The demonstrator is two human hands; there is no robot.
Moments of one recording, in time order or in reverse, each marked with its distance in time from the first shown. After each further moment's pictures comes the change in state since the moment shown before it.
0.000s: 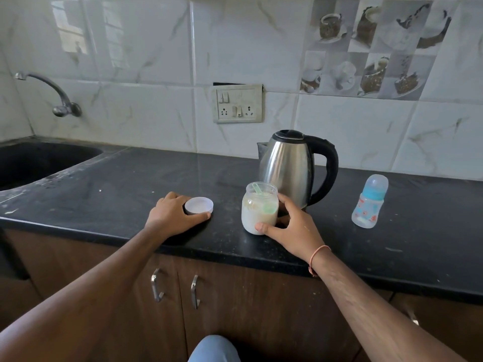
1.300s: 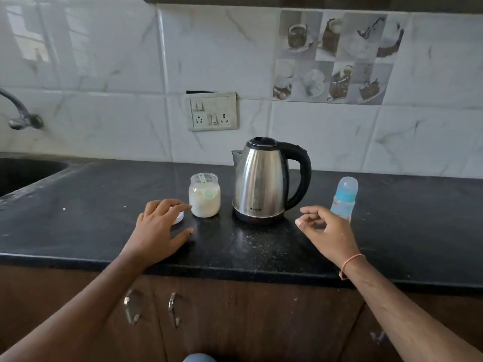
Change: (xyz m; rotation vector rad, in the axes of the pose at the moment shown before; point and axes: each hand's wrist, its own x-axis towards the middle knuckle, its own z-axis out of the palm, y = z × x) left_hand -0.011 0.009 0.012 0.004 0.127 0.398; right_hand -0.023 0.046 -0.089 -0.113 0.309 0.077
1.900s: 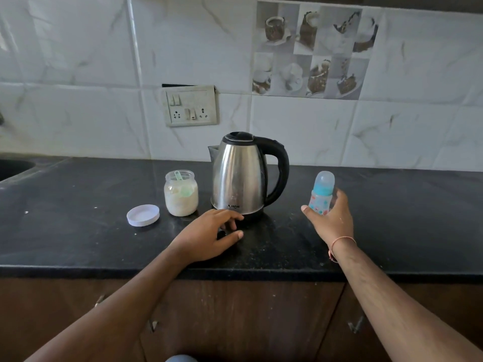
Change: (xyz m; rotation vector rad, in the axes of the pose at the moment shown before) left_hand 0.040 0.123 0.054 -0.332 -0.248 0.290; right_hand 0.024 0.024 -0.032 0.025 0.292 0.324
